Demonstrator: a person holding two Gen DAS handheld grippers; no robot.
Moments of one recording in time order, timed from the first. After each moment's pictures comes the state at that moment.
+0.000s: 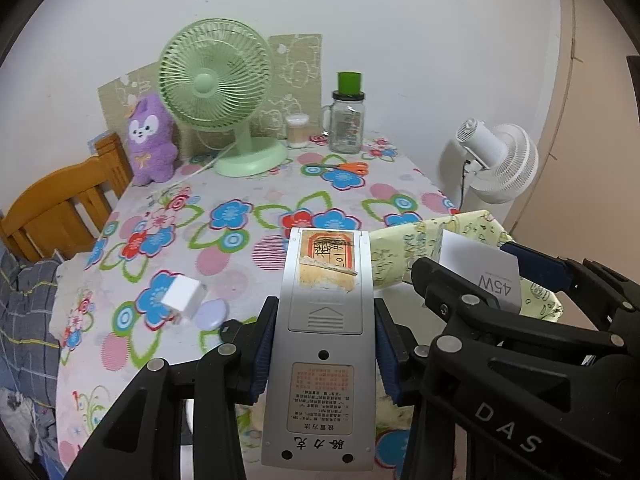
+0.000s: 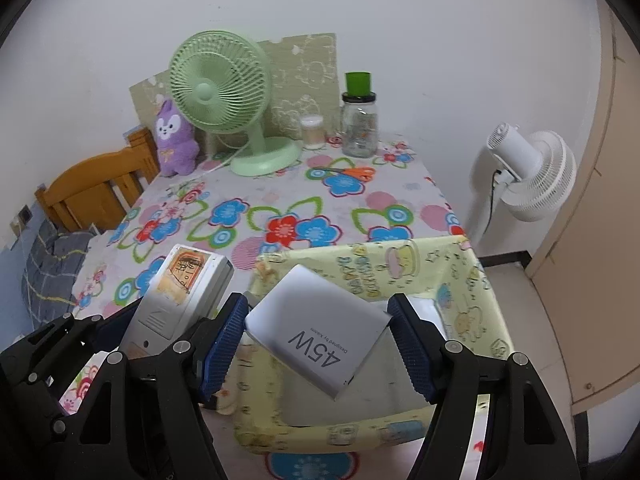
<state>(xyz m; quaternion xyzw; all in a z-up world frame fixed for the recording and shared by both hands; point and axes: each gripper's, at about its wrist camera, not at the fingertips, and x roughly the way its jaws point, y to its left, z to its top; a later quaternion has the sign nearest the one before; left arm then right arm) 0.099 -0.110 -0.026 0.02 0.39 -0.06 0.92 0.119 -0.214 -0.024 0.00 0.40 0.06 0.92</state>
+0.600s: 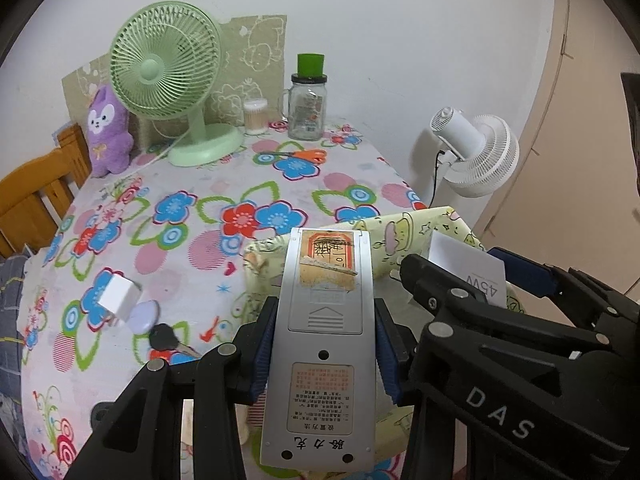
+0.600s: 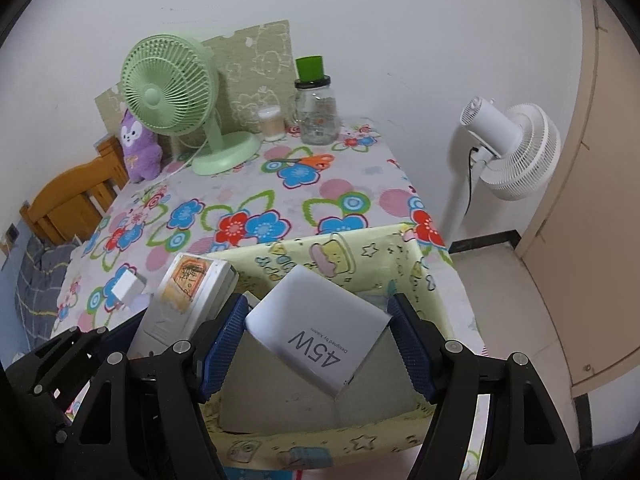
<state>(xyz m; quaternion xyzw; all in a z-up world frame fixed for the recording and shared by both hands) 0.126 -0.158 -0.044 0.00 0.42 -0.10 0.90 0.141 -0.270 -0.042 0.03 0.42 0.04 0.91</state>
